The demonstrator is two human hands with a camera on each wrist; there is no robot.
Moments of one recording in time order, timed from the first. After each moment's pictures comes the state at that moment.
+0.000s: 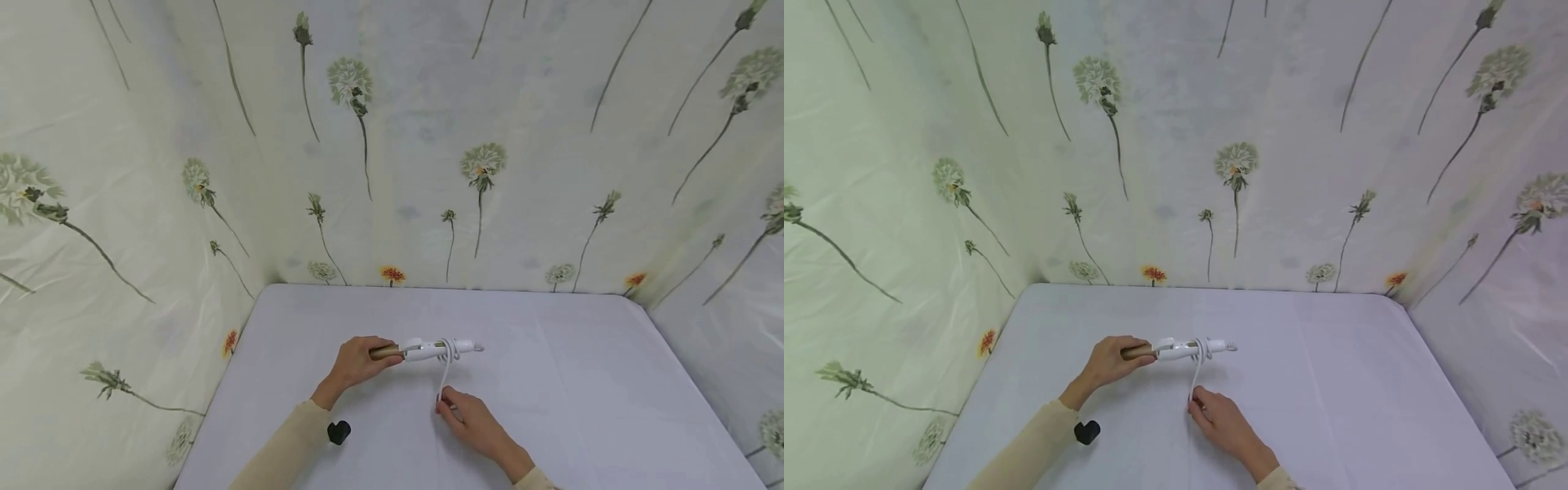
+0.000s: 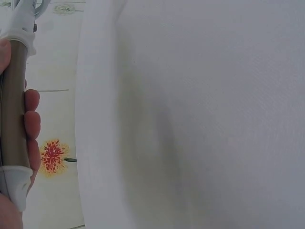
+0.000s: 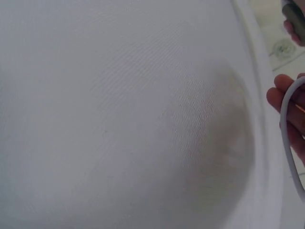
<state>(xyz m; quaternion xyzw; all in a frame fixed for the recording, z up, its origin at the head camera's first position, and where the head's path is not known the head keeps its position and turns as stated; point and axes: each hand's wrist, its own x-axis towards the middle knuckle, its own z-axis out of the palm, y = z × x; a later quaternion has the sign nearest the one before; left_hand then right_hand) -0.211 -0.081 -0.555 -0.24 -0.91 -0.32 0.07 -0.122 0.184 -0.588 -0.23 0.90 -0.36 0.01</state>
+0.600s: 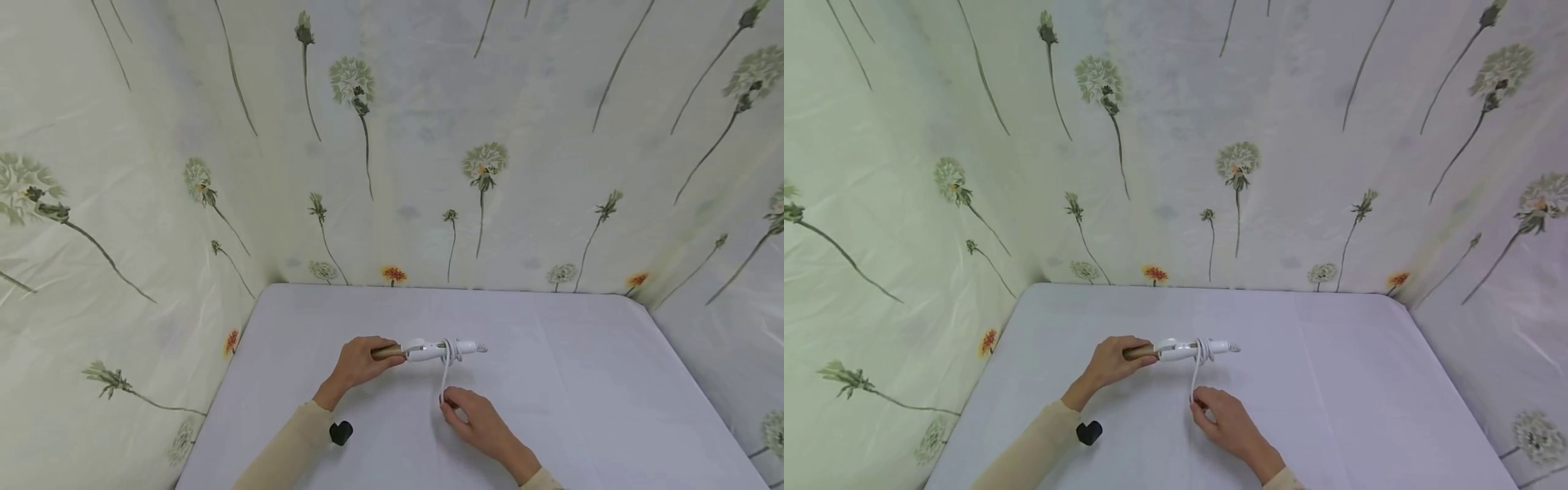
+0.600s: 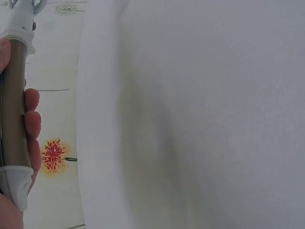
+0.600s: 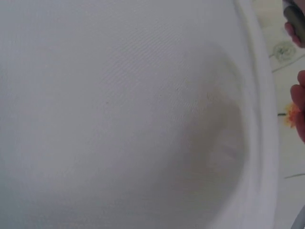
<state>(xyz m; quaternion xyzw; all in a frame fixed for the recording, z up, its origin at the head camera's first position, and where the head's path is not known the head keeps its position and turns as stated) -0.211 -0.081 -0.557 -0.24 -0.91 -0.32 0.07 -0.120 0.186 -0.584 -0.30 0.88 -0.35 -0.10</state>
